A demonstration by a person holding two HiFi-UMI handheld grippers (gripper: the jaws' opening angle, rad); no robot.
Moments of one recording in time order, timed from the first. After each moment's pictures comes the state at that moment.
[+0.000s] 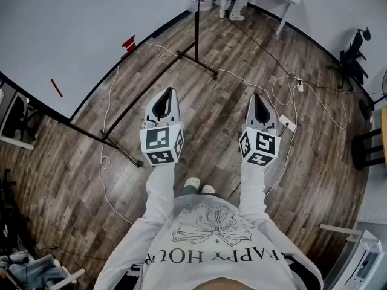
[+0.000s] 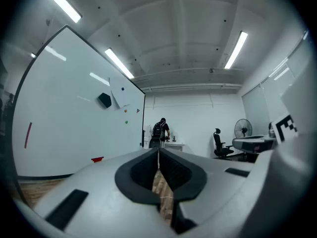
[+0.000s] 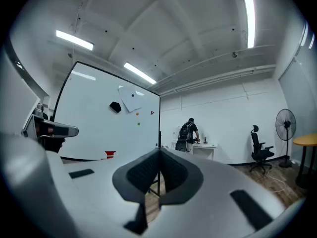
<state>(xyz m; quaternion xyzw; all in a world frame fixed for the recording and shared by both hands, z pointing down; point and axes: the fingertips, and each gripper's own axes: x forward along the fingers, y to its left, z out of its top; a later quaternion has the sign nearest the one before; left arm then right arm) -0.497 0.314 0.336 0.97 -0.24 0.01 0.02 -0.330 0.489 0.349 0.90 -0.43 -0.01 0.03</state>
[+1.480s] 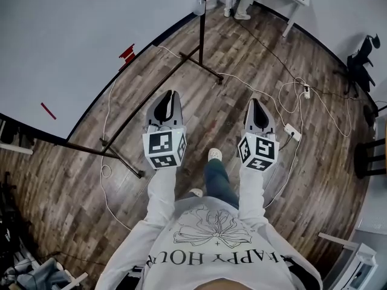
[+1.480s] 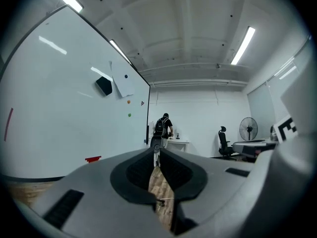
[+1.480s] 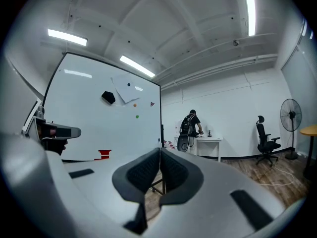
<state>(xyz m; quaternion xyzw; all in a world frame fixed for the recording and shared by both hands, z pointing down) -0.410 0.194 0.368 0.97 -0.25 0.03 0.04 -0.249 0.364 0.388 0.90 -0.44 0.03 0.02</state>
